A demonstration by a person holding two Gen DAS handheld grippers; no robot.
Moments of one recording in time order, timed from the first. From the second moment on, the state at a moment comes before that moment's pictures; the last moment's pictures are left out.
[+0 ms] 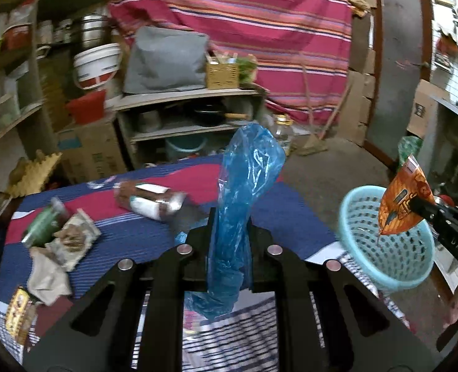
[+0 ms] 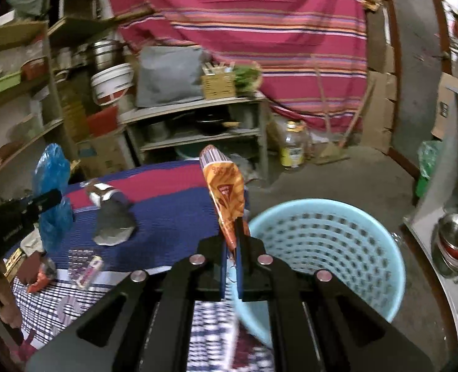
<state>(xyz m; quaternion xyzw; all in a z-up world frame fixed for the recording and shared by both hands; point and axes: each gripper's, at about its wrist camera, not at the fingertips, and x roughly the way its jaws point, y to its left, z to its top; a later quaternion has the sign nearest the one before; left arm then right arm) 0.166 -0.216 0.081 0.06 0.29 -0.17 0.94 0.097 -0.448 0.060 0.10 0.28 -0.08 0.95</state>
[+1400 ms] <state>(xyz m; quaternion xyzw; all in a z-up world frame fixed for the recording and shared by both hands) 0.169 -0.395 0.028 0.10 0.31 -0.25 0.91 0.081 -0.565 -0.015 0.15 0.31 -0.16 0.93</state>
